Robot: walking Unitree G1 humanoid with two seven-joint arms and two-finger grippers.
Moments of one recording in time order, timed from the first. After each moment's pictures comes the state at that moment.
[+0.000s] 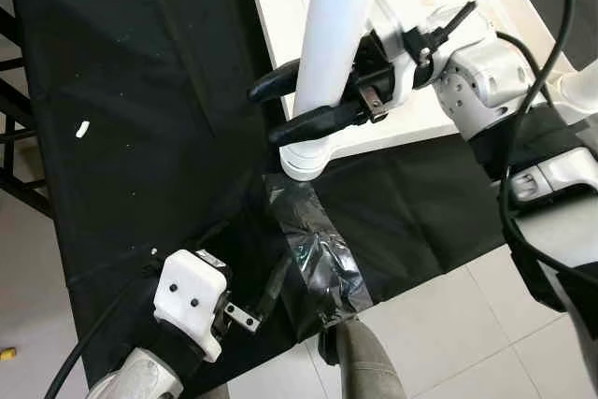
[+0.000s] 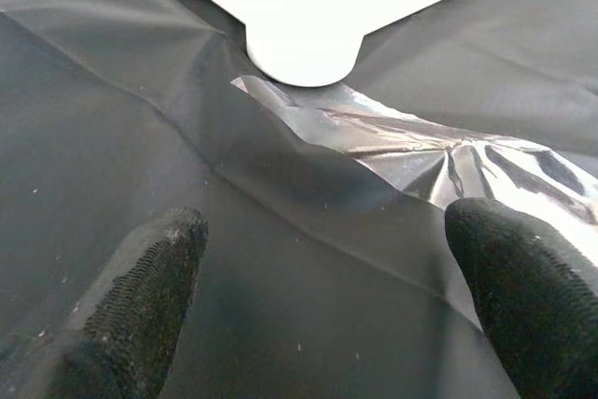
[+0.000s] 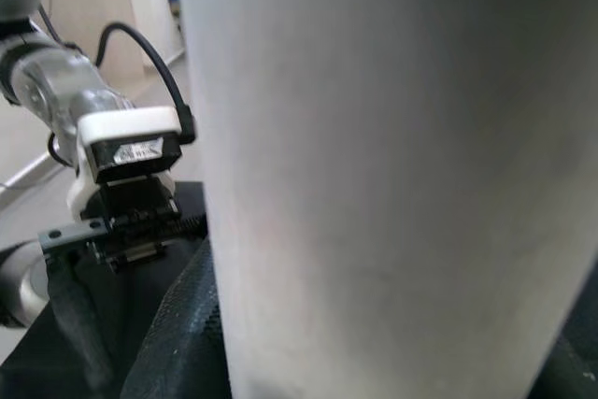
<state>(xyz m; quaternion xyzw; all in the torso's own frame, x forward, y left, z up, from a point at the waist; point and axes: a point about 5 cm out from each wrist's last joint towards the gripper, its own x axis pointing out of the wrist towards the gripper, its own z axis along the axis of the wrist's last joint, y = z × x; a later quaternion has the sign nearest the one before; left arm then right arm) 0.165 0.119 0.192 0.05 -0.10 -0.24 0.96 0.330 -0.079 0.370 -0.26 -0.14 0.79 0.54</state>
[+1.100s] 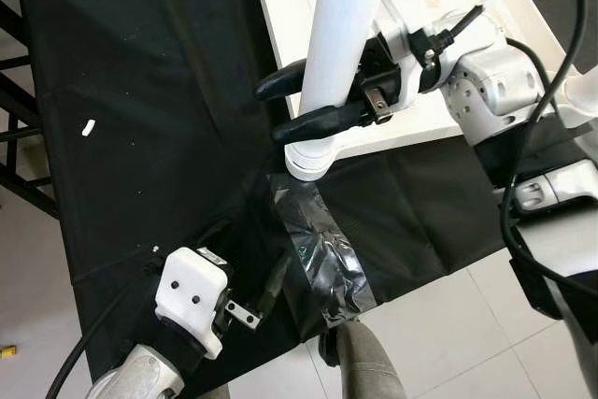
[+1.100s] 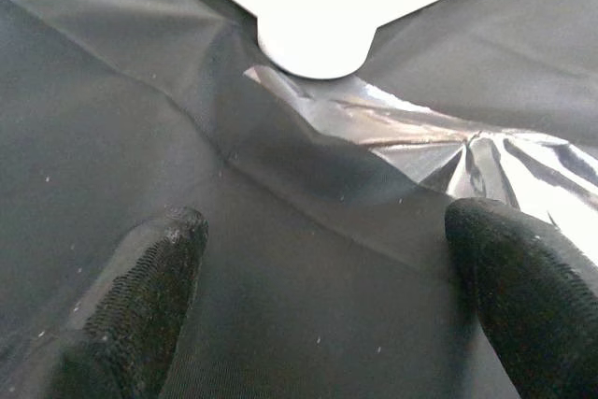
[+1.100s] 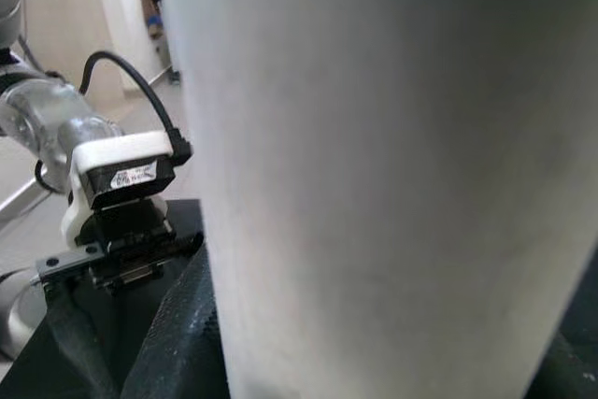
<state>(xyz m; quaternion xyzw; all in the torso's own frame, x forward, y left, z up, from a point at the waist) 0.169 0.119 0.189 0.05 -0.09 -0.24 0.96 0.331 -0.089 0.362 -0.22 -0.14 0.77 0.58</state>
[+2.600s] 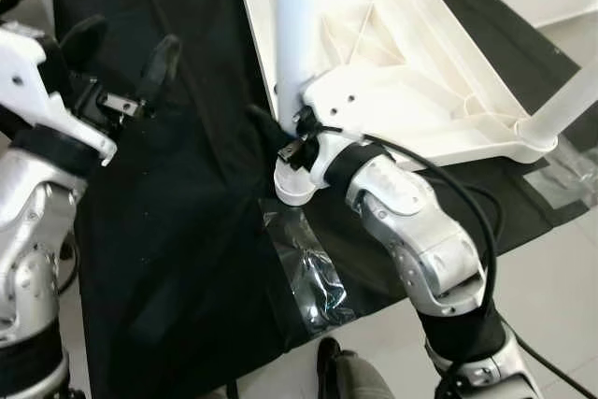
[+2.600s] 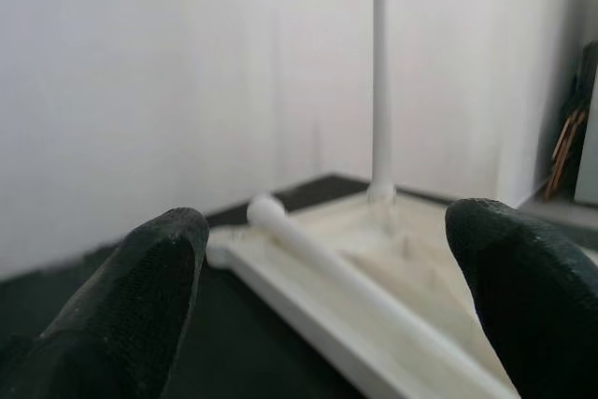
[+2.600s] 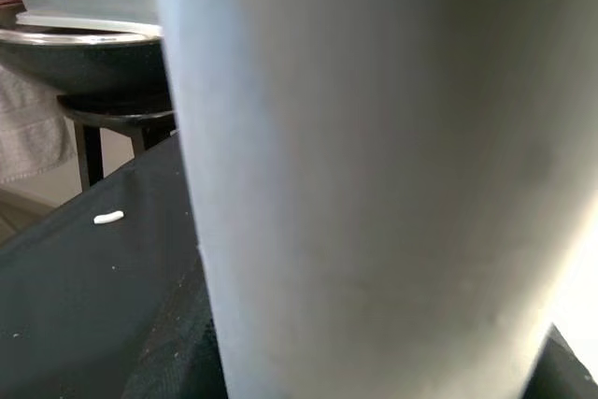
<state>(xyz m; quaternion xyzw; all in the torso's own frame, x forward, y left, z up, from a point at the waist) 0.252 0.211 0.346 0.02 -0.34 -0.17 0.92 0.292 -0.040 0.272 -0.10 -0.14 0.35 0.92</state>
